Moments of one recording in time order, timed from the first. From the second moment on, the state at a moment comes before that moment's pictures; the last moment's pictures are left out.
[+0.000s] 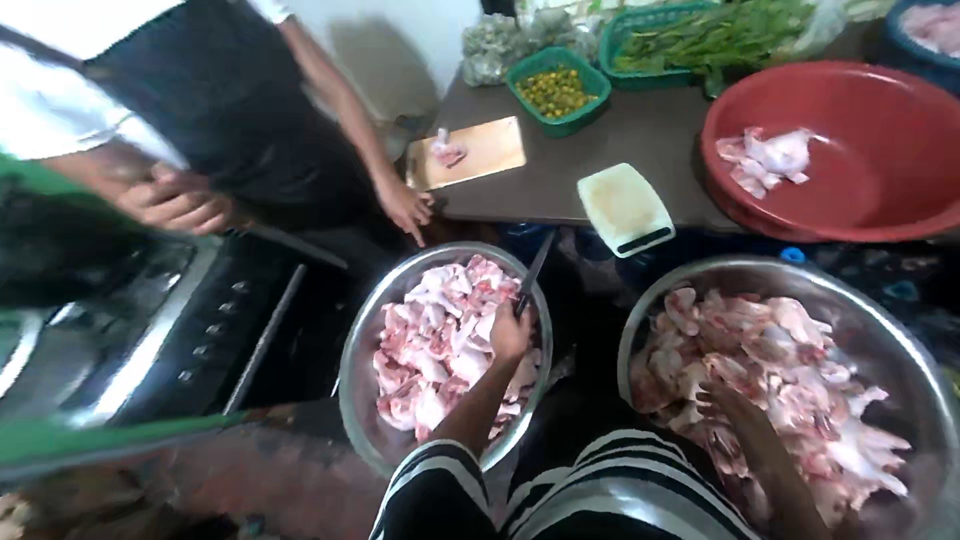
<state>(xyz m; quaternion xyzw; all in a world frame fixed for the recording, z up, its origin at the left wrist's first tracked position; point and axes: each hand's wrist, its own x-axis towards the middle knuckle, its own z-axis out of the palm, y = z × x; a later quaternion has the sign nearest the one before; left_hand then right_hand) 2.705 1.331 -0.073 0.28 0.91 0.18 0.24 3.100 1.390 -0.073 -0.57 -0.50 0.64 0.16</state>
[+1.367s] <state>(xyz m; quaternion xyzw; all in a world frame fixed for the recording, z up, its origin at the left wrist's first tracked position) 2.735 1.539 -0.145 0.26 0.76 0.37 0.47 3.062 1.547 -0.177 -0.79 -0.41 0.45 0.06</state>
